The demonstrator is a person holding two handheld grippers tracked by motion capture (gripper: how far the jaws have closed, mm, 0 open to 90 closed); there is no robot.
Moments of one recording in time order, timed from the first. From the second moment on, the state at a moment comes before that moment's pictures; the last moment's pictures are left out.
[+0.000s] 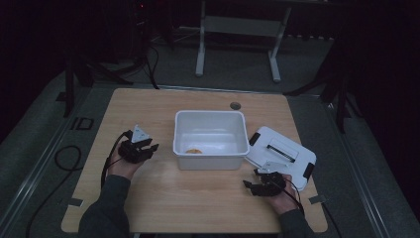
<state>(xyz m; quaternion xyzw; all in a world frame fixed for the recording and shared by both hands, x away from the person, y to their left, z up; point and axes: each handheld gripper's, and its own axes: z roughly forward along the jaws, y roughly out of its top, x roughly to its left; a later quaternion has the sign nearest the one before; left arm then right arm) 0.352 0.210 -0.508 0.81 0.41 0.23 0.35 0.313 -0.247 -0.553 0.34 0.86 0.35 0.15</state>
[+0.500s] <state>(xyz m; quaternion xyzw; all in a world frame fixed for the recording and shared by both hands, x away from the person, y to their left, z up) 0.348 0.202 -0.536 0.81 0.40 0.22 0.36 0.314 -0.257 -0.527 0.32 0.87 0.34 0.18</state>
